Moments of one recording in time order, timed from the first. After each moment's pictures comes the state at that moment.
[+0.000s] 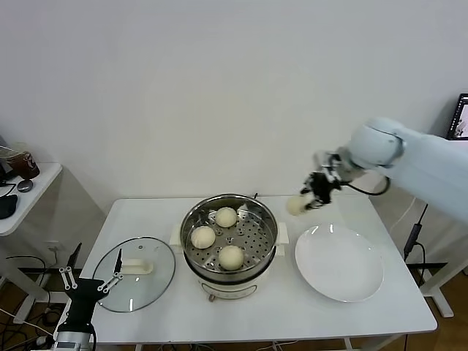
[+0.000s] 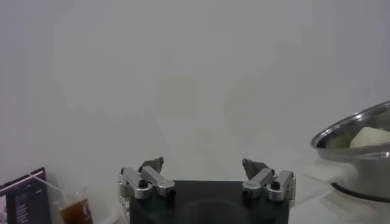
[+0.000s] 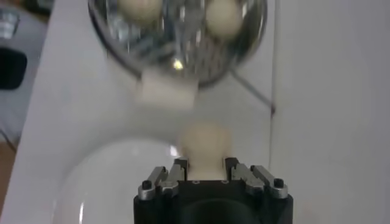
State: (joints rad) left arm 1.67 -1.26 -0.77 -1.98 0.06 -0.35 -0.08; right arm 0.61 0.74 -1.18 1.55 0.38 -0.46 -1.04
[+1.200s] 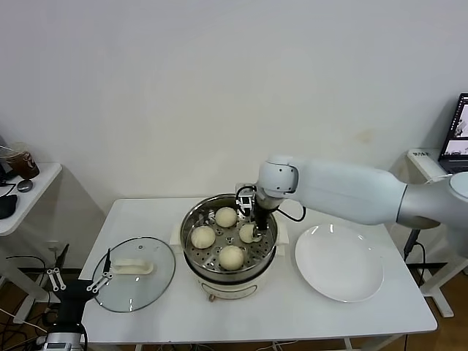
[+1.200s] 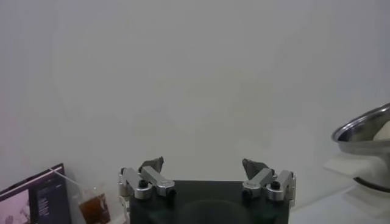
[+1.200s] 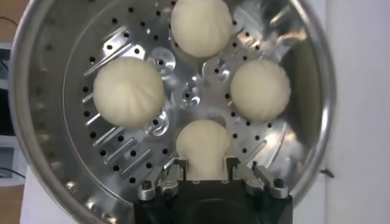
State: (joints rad) left arm 1.67 -1.26 -0.81 -1.96 0.04 -0.37 -0.09; right arm 0.47 1.11 -1.29 1.35 0.45 -0.69 -0.90
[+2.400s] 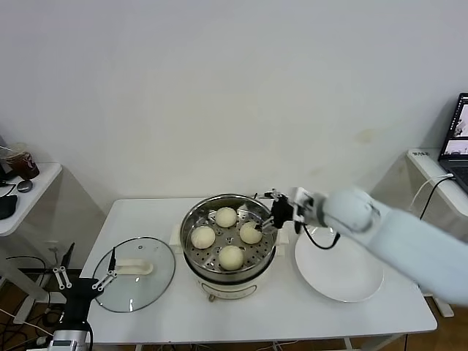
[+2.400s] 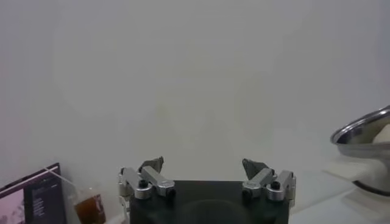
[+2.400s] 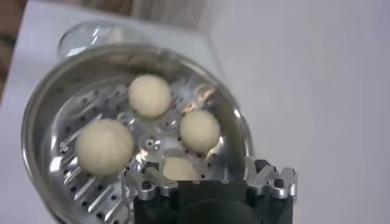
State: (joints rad) left arm 1.65 -1.27 -0.78 -1.95 0.04 -0.37 -0.09; right arm -0.26 0.68 -0.45 1.80 0.47 -0.40 -0.39
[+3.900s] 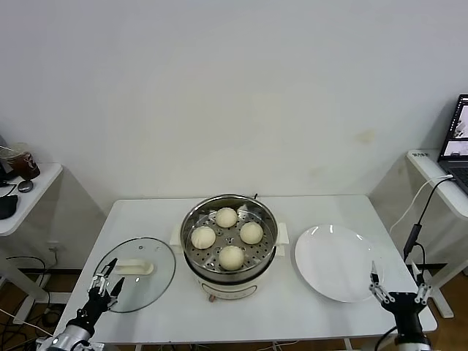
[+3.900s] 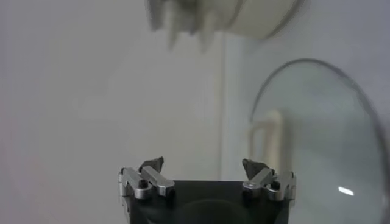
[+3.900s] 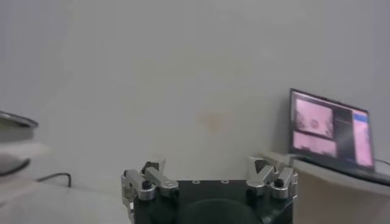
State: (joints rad) left arm 1.56 -1.03 -0.68 -1.67 1.10 -0.22 -0.18; right arm -1.67 1.54 0.96 1.97 0.06 0.31 -0.15
